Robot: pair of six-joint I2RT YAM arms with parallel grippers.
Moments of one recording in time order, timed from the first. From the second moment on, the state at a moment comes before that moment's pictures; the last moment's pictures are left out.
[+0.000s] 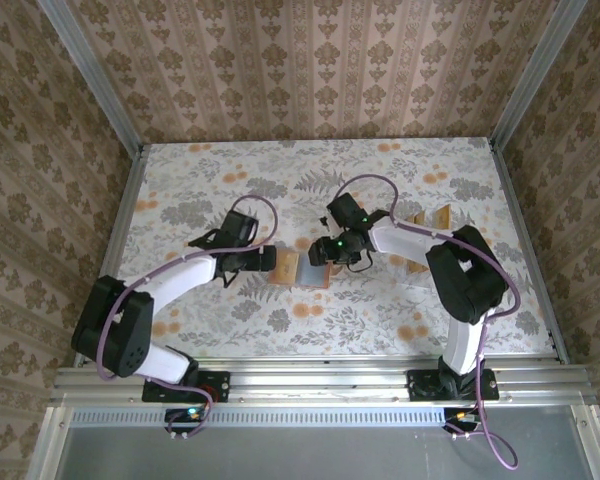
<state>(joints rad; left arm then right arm) -0.54 1.45 0.80 -0.37 -0.07 -0.36 0.56 1.84 1.16 -0.46 -0.30 0.45</state>
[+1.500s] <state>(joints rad) -0.61 1.52 0.79 -0.32 -0.10 -0.37 0.55 1.74 1.05 -0.43 -0.19 0.53</state>
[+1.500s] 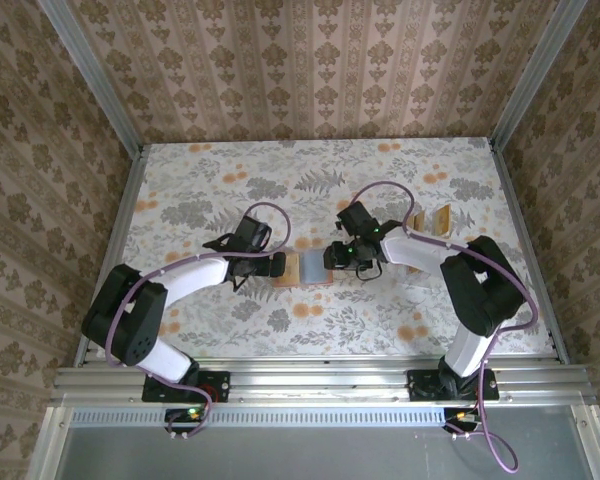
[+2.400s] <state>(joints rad) -0.74 1.52 0.81 -0.30 -0.14 -0.37 0.57 1.93 1.23 -0.42 -0.30 0.53</state>
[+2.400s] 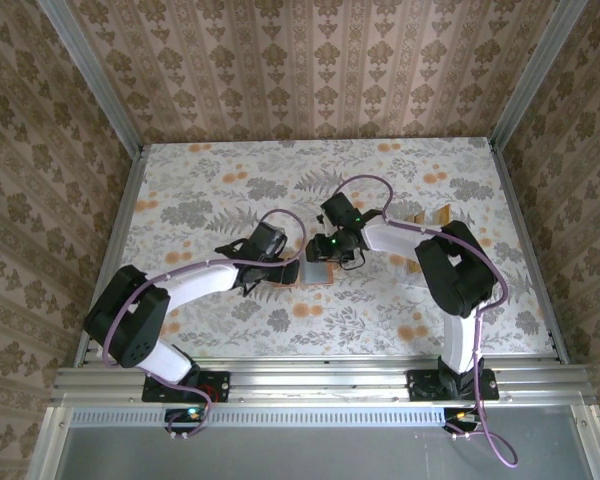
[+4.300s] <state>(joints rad) -0.81 1.45 0.61 -0.03 -0.12 -0.34 0.61 1.96 1.23 -0.34 -0.35 0.58</state>
